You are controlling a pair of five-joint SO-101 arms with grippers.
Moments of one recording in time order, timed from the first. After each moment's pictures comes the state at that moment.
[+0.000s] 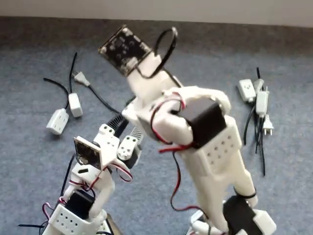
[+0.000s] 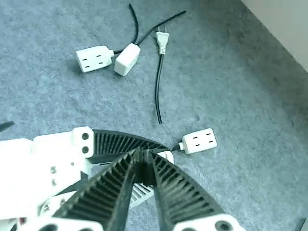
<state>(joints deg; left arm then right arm) 24.1 -103.7 95.5 11.6 12.9 -44.0 -15.5 -30.6 98.9 16.5</state>
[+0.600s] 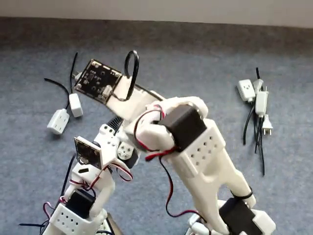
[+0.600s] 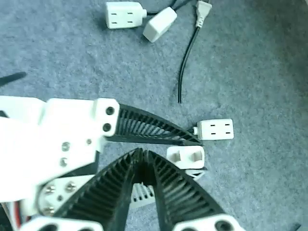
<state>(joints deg) 24.1 -103.7 95.5 11.6 12.9 -46.2 -14.2 -22.1 98.9 24.7</state>
